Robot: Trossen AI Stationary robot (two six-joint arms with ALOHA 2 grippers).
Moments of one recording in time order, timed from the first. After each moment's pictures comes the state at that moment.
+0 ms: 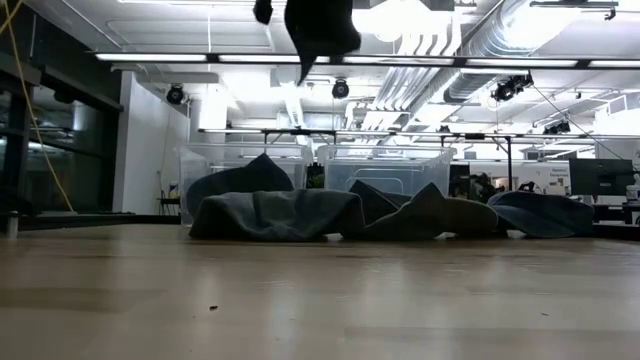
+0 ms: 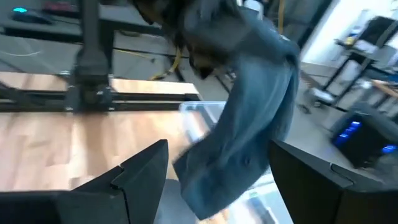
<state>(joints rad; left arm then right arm) 0.12 1.35 1.30 0.07 -0.37 -0.77 0.11 1.31 1.33 -0.31 0.58 -0.11</state>
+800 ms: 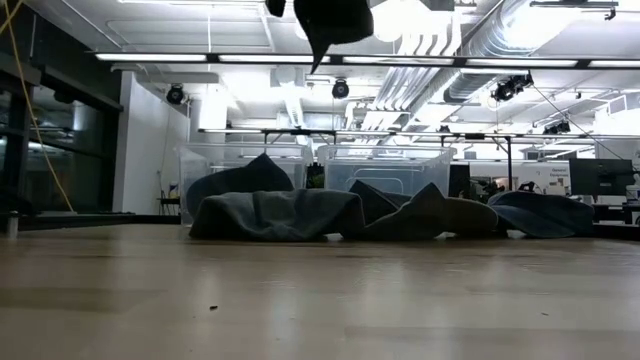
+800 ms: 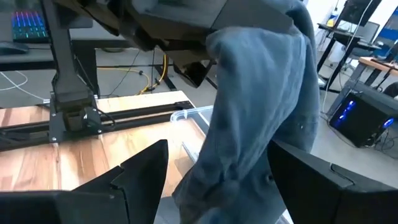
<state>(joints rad) 0.12 1.38 1.30 0.22 -0.32 -0.71 0.06 1.37 1.33 -0.20 0.59 0.00</state>
